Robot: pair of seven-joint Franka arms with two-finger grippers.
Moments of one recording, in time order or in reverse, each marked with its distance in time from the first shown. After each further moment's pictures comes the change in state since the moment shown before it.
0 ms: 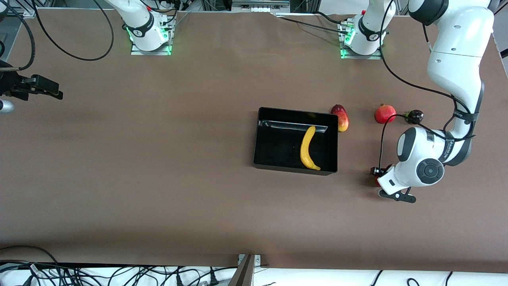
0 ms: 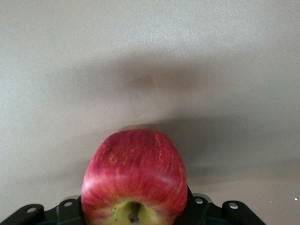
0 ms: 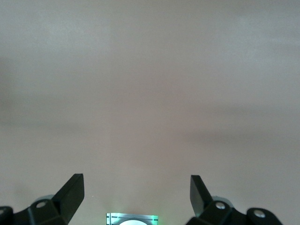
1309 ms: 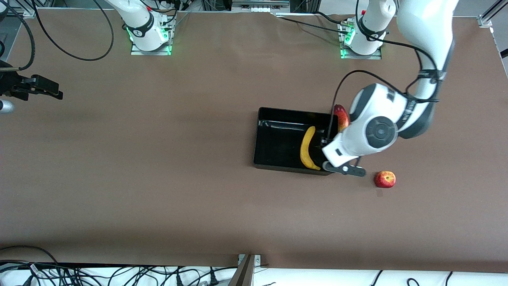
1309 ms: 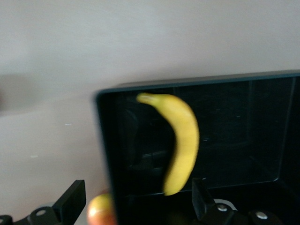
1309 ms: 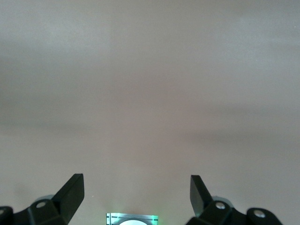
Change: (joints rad) left arm -0.302 -0.247 -0.067 -0.037 -0.255 -0.197 -0.264; right arm 0.000 0.000 0.000 0.000 0.000 0.000 0.000
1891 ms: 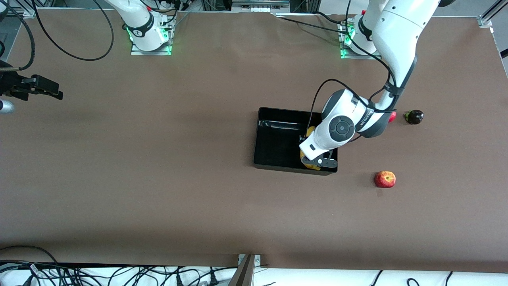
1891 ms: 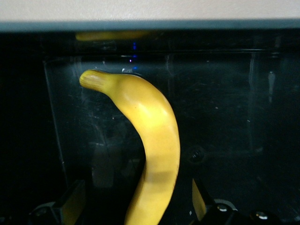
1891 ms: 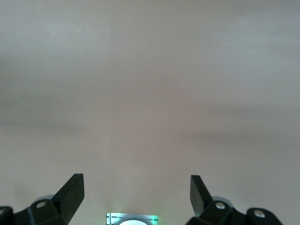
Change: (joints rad) left arm -0.039 0.066 -0.012 -0.208 0.018 0.298 -0.121; right arm 0.000 0.000 0.000 0.000 0.000 0.000 0.000
